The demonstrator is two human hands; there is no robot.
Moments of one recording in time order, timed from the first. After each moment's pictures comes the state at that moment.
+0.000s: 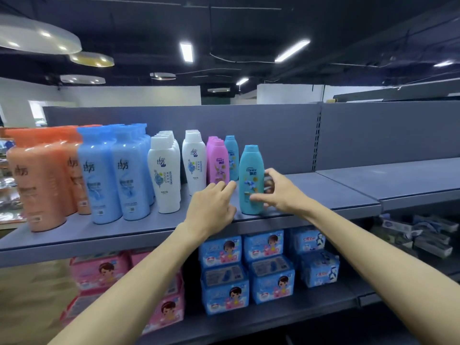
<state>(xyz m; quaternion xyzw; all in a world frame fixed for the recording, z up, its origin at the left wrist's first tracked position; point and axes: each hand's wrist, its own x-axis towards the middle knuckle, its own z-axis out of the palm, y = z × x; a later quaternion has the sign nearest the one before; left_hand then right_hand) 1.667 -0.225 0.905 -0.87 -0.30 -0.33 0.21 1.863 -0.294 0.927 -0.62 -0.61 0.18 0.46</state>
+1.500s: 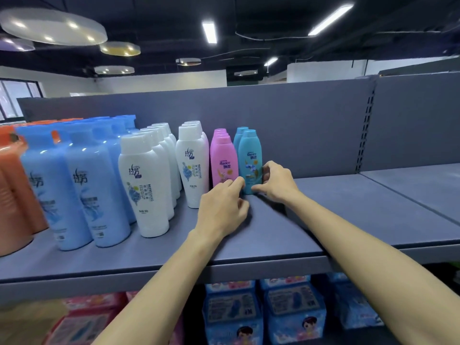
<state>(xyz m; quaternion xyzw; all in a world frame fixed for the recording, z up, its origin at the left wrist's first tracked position) 1.738 -0.126 0.891 -0.84 -0.38 -0.36 0.10 1.916 -0.115 0.907 -0.70 -0.57 0.09 0.42</state>
